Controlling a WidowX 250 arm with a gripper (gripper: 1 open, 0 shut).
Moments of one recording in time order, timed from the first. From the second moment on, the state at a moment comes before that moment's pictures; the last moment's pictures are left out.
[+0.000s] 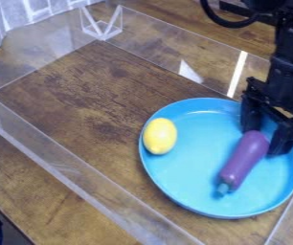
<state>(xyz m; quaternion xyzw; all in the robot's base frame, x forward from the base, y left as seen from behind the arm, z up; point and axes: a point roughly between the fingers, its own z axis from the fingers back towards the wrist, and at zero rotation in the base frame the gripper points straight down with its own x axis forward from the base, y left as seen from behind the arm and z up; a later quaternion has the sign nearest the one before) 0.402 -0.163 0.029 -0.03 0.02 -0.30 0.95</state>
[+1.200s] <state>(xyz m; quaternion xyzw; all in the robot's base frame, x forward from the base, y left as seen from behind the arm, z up) 0.401 -0.170 0.025 -0.02 0.01 -0.40 0.92</state>
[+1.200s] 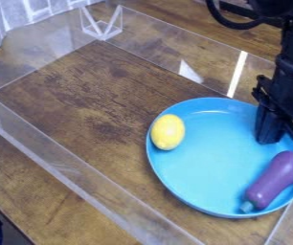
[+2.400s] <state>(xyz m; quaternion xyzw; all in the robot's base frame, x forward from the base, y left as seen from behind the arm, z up) 0.396 -0.159 0.026 -0.01 0.03 -0.45 0.89</state>
